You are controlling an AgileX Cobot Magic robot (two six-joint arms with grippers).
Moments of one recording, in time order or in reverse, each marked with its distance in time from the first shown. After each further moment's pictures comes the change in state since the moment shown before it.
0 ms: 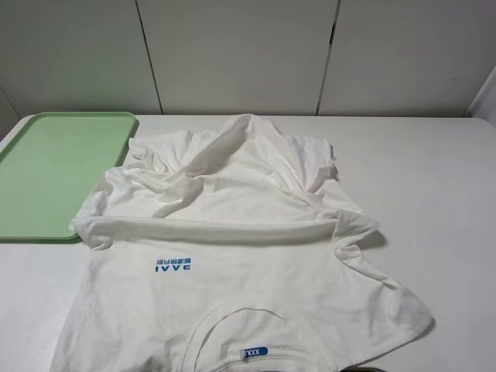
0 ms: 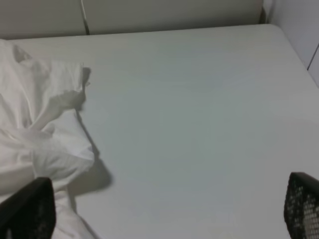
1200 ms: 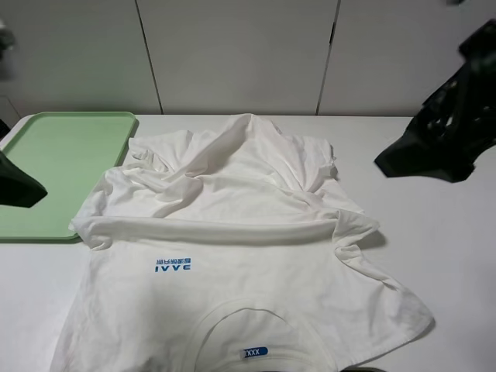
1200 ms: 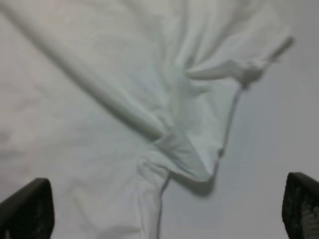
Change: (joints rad) left arm -0.449 1.025 -0.473 0.001 -0.017 0.379; right arm 0.571 1.066 -0.486 0.033 -0.047 -0.320
